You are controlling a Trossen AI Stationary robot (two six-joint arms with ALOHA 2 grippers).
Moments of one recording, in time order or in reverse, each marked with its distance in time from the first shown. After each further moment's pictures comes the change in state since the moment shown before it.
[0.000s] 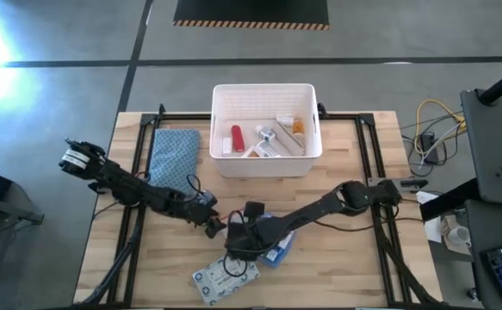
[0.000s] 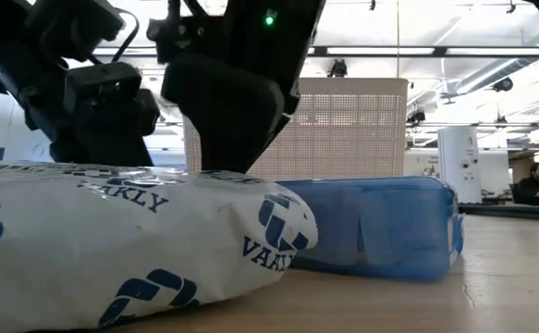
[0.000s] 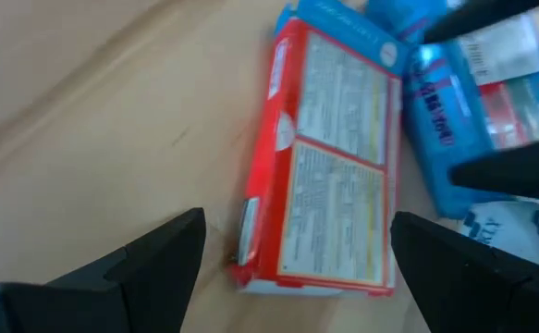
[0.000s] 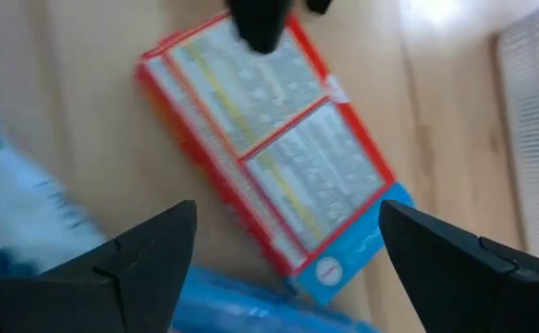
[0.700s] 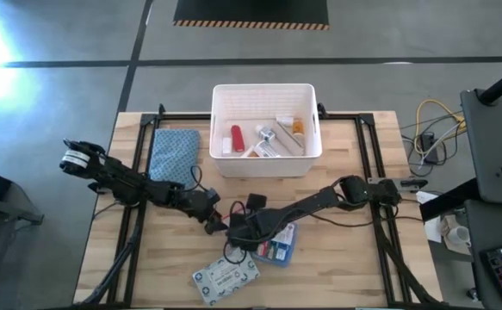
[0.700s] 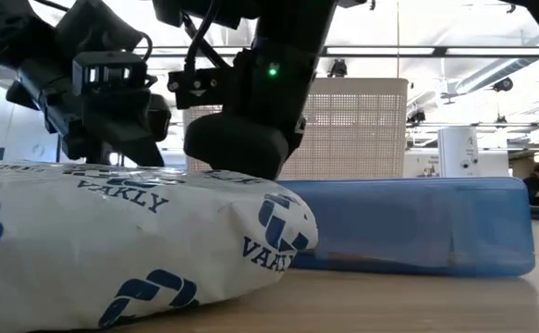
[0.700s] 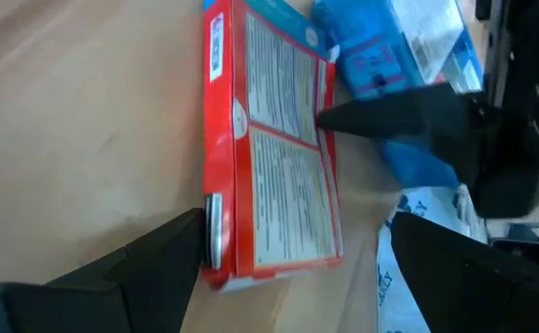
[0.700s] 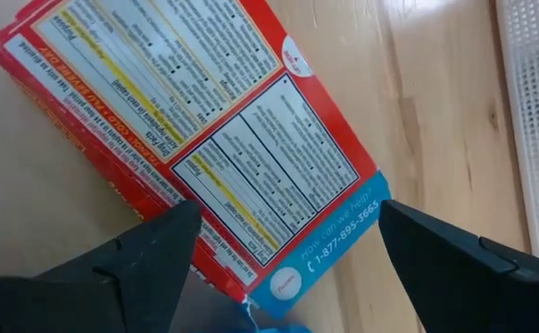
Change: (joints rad) left arm 0.121 0.003 -0.039 0.150 0.269 0.052; right arm -0.059 -0.008 -0.121 0.072 -0.017 -0.009
